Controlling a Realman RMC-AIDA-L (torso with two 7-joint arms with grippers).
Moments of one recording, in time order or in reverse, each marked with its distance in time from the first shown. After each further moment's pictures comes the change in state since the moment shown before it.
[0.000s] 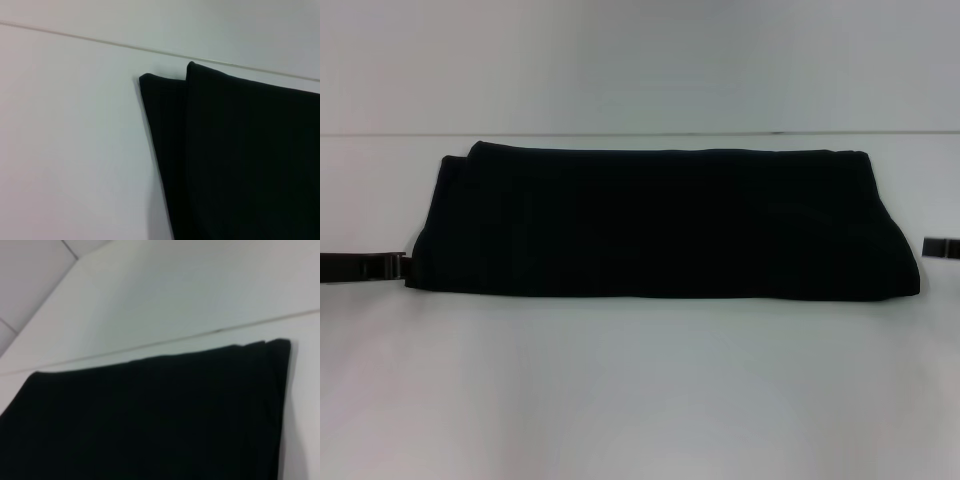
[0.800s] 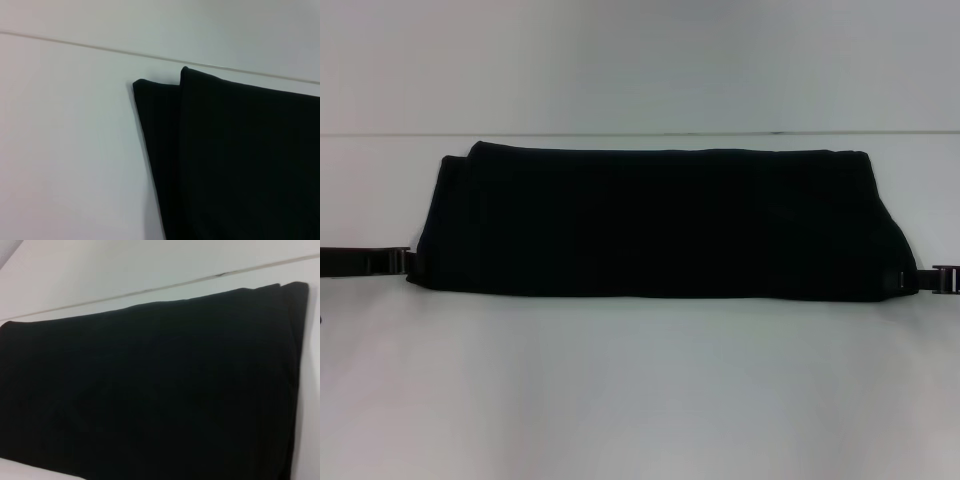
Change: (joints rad) left arm -0.011 0.000 0.003 0.000 0.000 0.000 0.003; right arm 0.057 0.039 -0.072 0.079 -0.083 0.139 0.021
